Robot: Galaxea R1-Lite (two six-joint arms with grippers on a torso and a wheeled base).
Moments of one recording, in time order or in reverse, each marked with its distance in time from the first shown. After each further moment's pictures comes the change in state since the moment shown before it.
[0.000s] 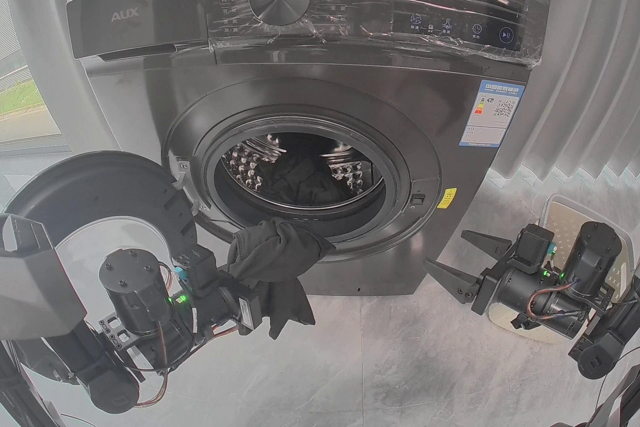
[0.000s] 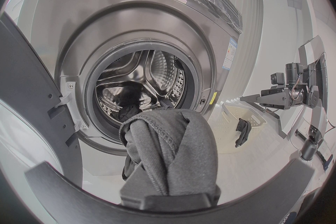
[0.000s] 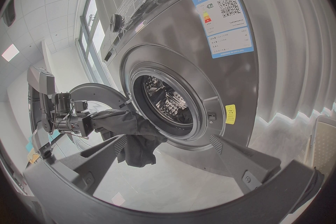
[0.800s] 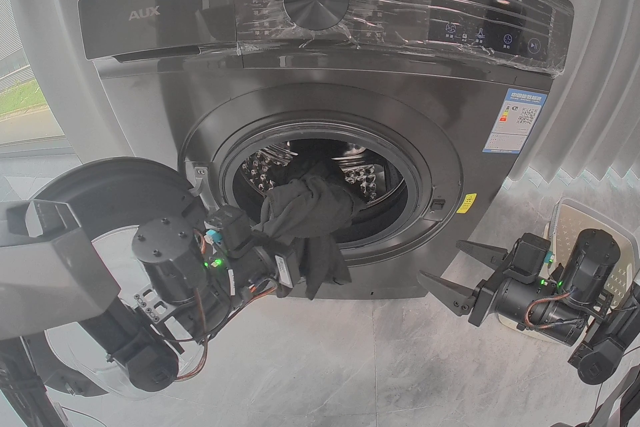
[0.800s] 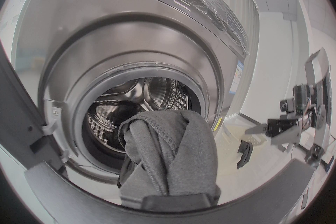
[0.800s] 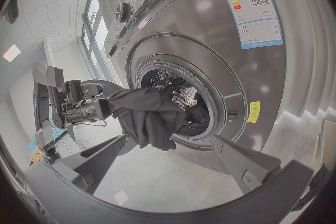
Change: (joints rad) left arm -0.034 0.085 -0.249 0.005 -0.001 -0.028; right arm 0.033 -0.001 0.024 0.000 -0.001 0.000
